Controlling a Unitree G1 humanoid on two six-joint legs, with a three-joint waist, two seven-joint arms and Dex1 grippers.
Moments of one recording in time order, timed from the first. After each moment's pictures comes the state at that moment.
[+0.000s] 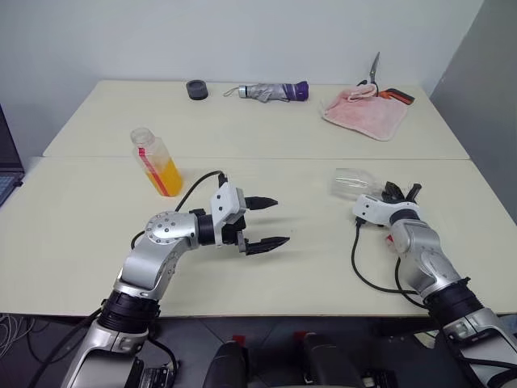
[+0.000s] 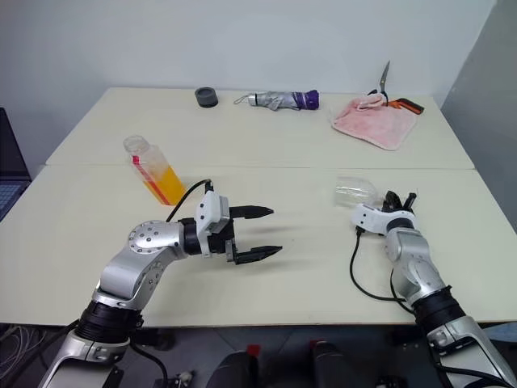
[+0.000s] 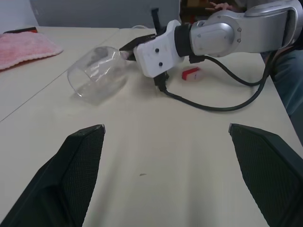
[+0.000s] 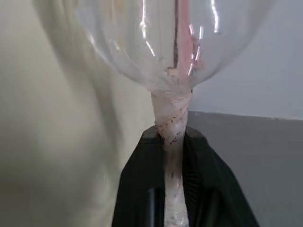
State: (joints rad) left arm -0.40 0.52 -0.15 -0.12 -0.37 0.30 -1.03; right arm -0.46 -0.58 0.36 0.24 -0.82 0.38 0.07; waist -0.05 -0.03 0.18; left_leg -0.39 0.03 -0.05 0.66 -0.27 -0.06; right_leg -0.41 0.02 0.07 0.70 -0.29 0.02
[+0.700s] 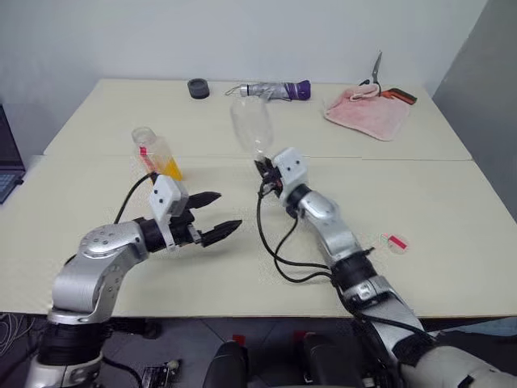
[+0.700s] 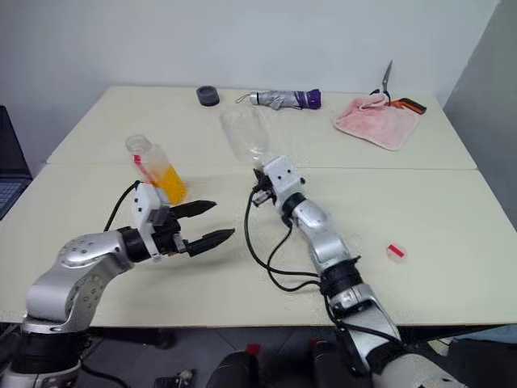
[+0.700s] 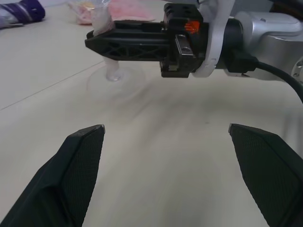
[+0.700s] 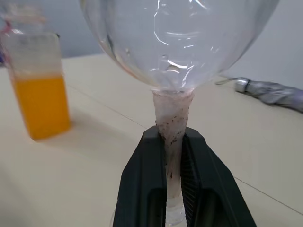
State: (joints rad) left arm -0.20 0.67 0.16 -0.28 -0.51 0.52 -0.88; right arm -0.81 0.11 0.12 0.70 0.02 -0.15 0.37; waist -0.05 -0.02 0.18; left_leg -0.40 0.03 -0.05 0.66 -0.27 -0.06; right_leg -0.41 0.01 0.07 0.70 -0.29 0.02
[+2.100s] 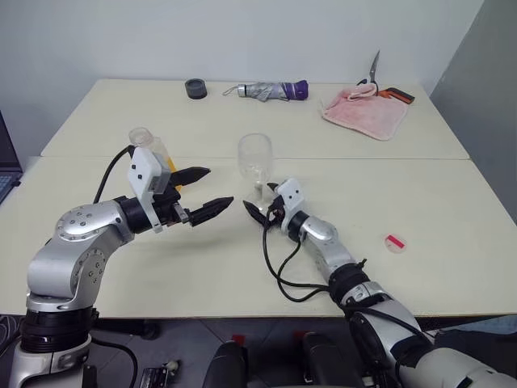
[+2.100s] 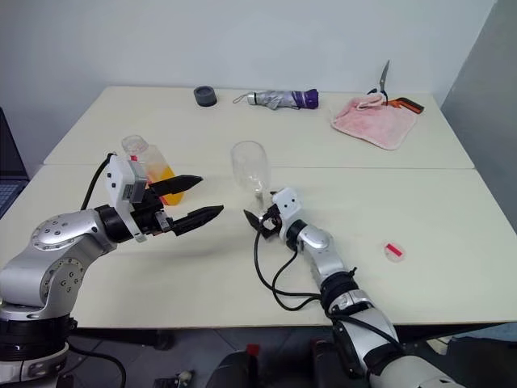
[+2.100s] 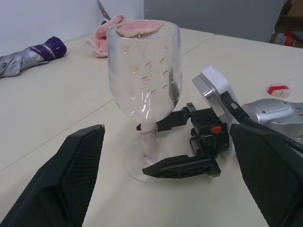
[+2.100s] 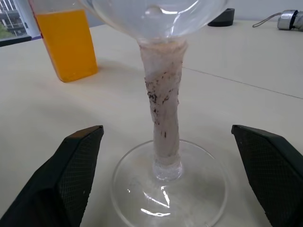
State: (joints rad) left arm -0.31 0.72 0.20 -0.29 -0.57 0.56 -0.86; right arm -0.72 0.09 0.10 0.89 0.04 -0.29 0.52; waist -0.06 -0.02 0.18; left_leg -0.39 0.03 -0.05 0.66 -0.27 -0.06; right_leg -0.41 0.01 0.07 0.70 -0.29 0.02
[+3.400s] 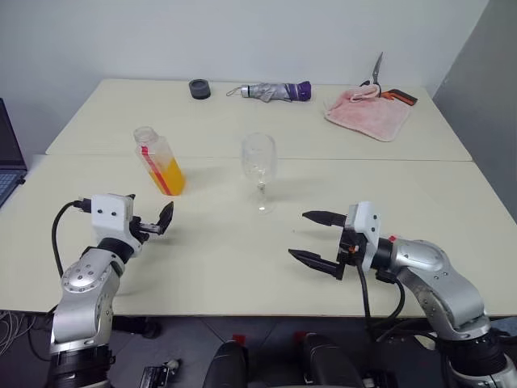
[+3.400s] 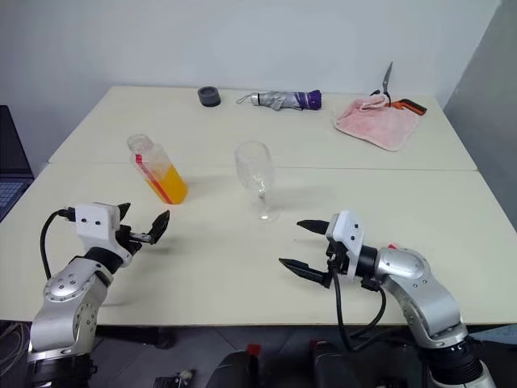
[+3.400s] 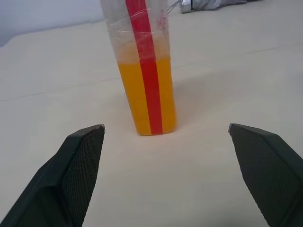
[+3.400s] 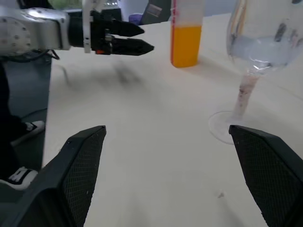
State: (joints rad) left arm -0.11 0.50 0.32 -0.07 -0.28 0.26 -0.36; right arm -0.19 -0.51 0.11 -0.47 0.45 0.48 0.85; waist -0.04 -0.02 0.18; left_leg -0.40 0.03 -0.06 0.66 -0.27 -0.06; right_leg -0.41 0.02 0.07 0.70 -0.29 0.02
